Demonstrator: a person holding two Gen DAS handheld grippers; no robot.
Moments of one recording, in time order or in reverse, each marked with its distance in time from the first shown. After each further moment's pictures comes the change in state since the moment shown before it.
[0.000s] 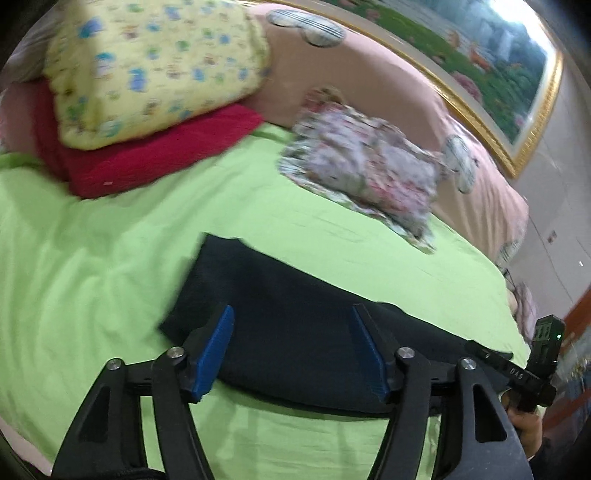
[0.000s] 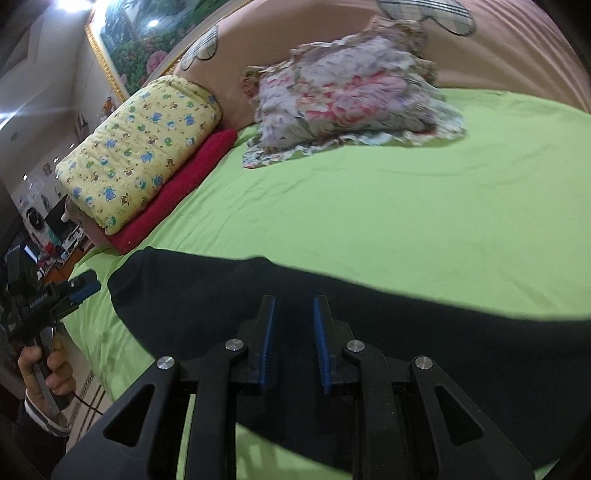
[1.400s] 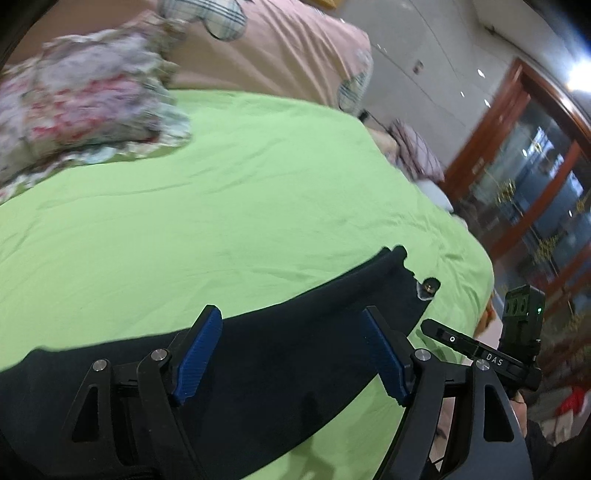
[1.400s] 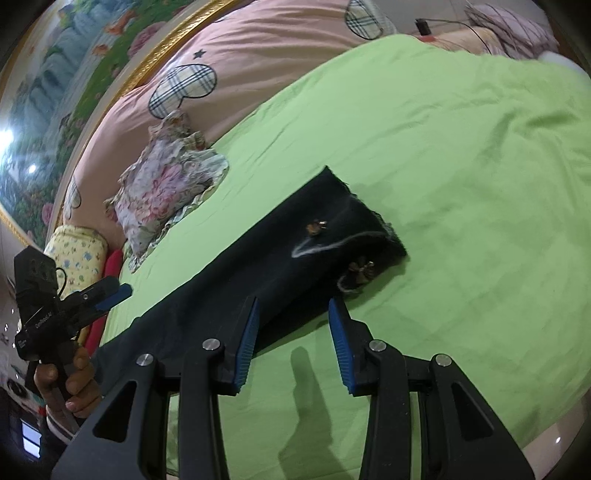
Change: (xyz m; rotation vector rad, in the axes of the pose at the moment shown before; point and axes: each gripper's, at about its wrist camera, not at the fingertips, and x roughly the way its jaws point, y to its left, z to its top) left arm 0.170 -0.349 -0.056 0.525 0.443 -0.458; right arm -0.169 -0.169 -0.101 0.550 -0.221 -0.268
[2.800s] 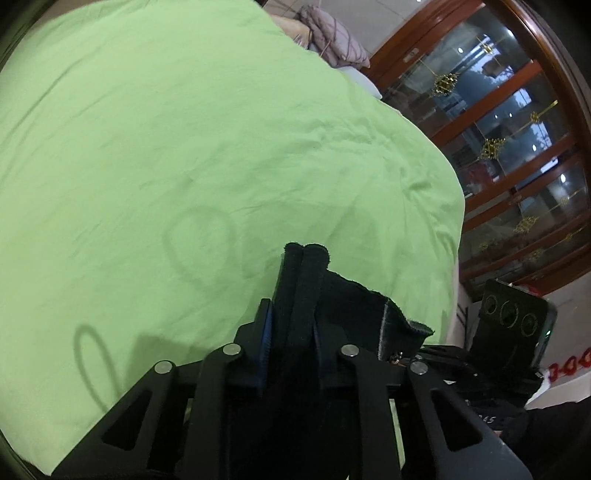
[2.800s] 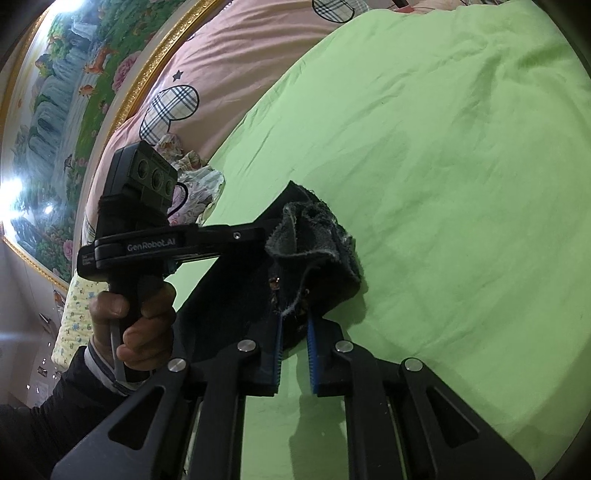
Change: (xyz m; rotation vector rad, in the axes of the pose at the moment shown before) left arm 0.188 -0.086 0.058 0.221 0.416 -0.286; right arm 0.021 -0.048 0.011 0.132 0.005 0.142
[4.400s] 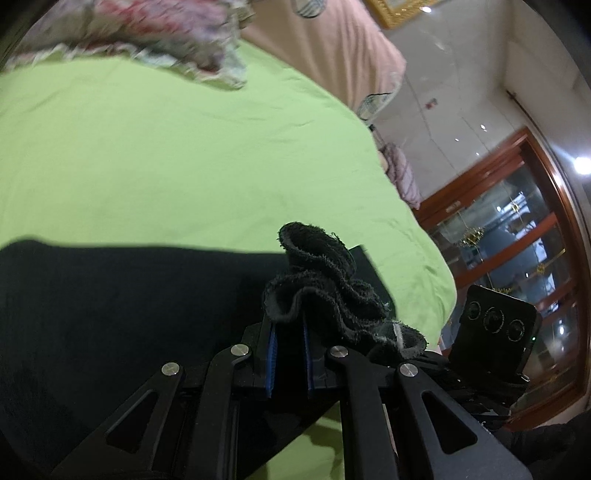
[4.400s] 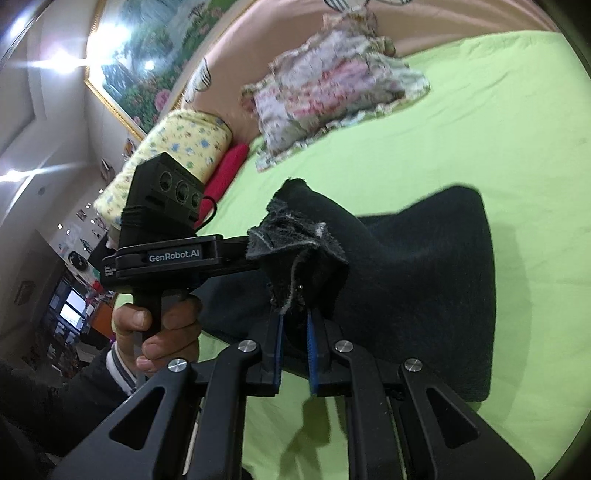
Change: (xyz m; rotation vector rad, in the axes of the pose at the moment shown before) left arm -0.174 0.105 -0.246 -0.446 -0.468 0.023; right arm 0.099 0.170 -0.077 -0.468 0.337 0.292
